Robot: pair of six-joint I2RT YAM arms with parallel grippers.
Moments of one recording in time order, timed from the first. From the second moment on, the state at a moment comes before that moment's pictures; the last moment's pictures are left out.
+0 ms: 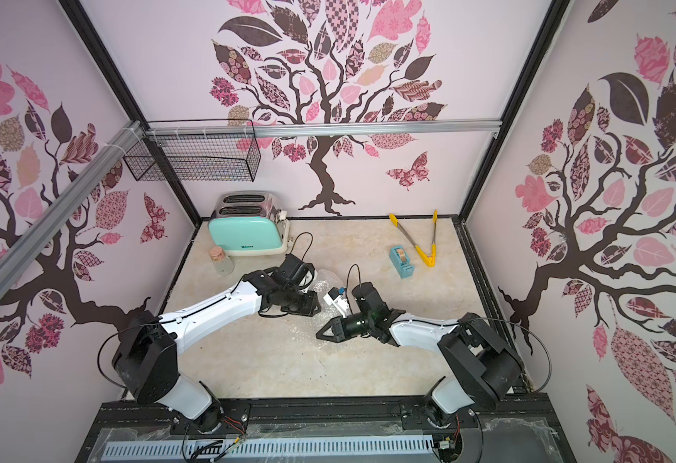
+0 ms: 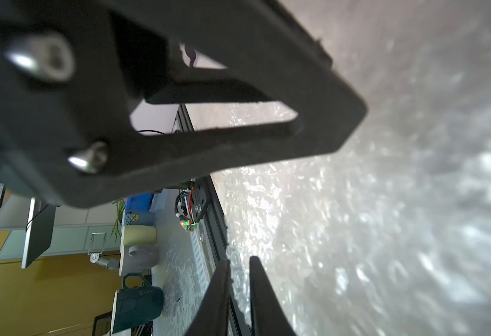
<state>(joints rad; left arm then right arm) -0.70 1.59 1.17 -0.69 0.20 -0.48 0.68 1.48 0.60 0.22 -0.83 0.60</state>
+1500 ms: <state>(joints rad) -0.75 1.55 1.10 -0.53 0.13 -0.55 0.57 1.49 0.76 0.07 -0.52 0.69</state>
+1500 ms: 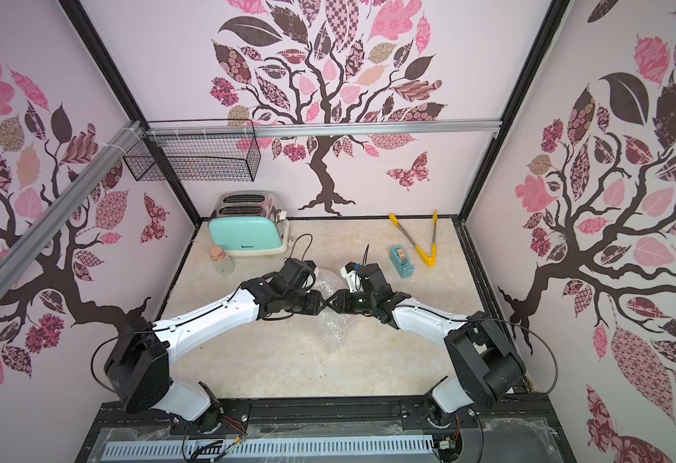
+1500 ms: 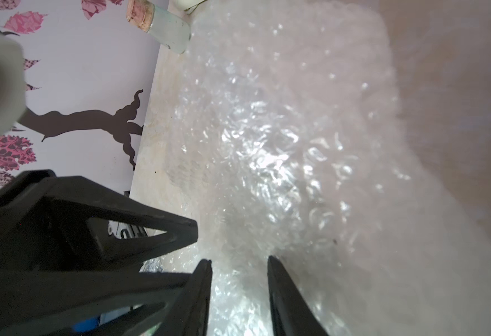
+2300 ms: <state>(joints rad) -0.71 1.59 1.09 -0.50 0.03 -0.55 0.54 1.51 0.76 0.14 -0.60 0.76</state>
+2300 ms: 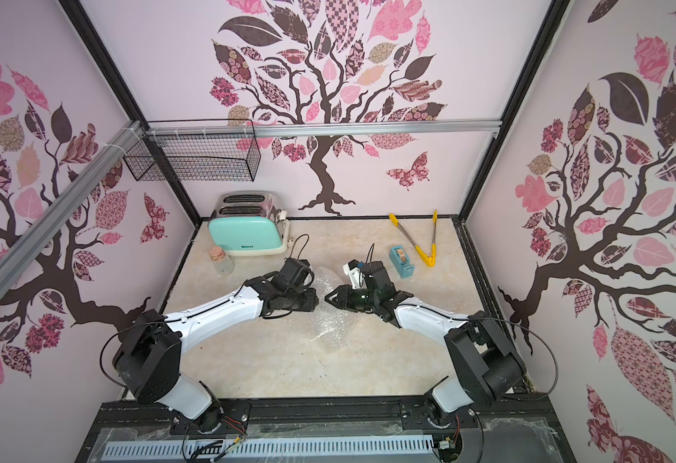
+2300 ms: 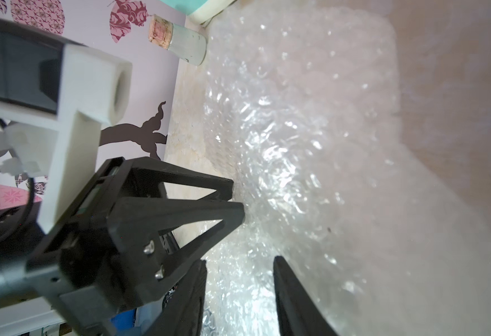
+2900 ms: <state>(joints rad) -0.76 1.53 1.03 -0.41 0.06 -0.60 0.53 1.57 0.76 0.20 -0.64 0.81</state>
